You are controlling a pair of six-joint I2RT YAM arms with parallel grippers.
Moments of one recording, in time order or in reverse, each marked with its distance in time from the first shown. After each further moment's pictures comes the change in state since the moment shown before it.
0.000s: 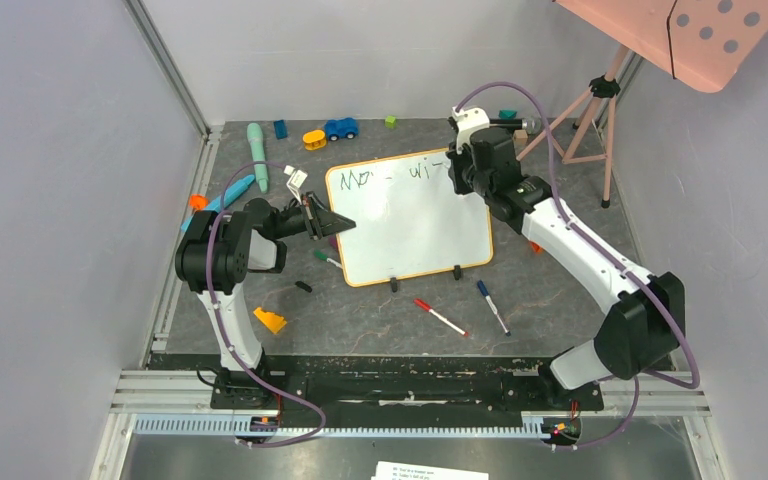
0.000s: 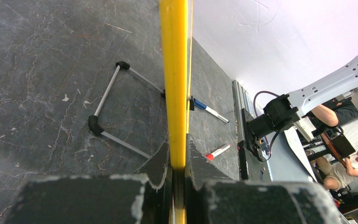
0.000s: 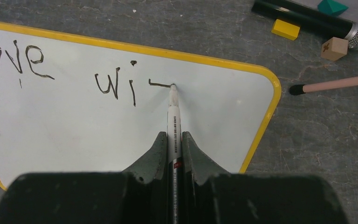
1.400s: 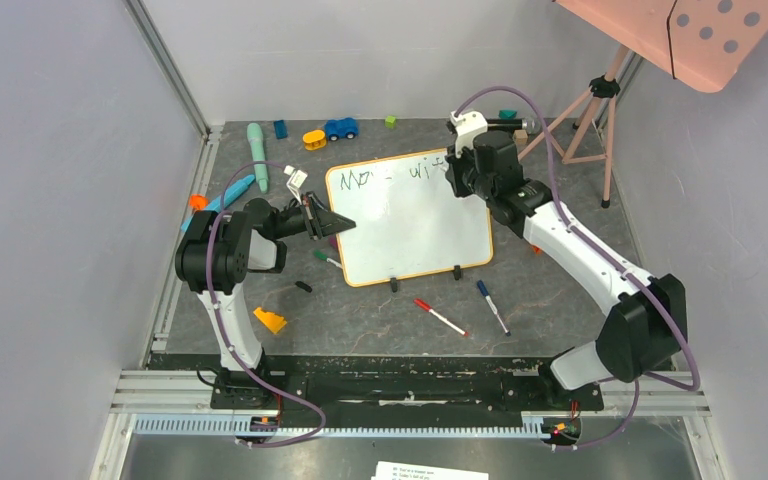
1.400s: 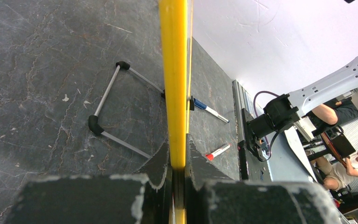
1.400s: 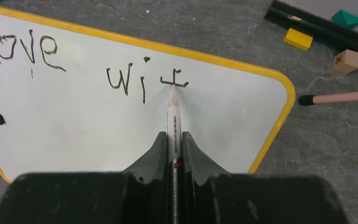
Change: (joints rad) left arm 0.000 0.000 0.000 0.002 0.002 0.000; right arm -0.012 -0.008 -0.030 0.056 -0.075 -0.043
